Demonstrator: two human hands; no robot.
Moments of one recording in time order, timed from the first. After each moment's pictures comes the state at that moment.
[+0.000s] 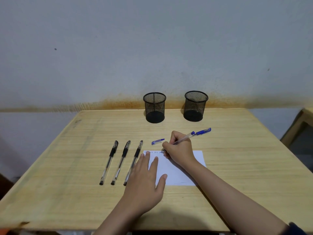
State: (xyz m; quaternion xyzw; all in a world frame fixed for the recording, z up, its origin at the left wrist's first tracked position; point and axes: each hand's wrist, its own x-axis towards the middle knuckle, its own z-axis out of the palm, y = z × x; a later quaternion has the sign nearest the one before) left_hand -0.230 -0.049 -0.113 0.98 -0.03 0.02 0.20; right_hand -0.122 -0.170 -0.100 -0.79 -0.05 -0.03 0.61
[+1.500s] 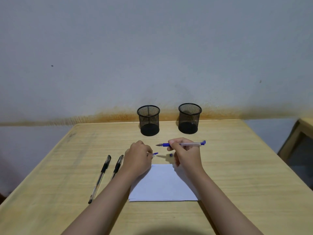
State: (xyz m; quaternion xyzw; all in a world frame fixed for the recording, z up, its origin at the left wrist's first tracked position) left_hand -0.121 -0.046 -0.078 0.98 0.00 0.11 0.17; right_hand -0.133 -0.200 -0.059 -0.66 0.00 -0.04 0.75
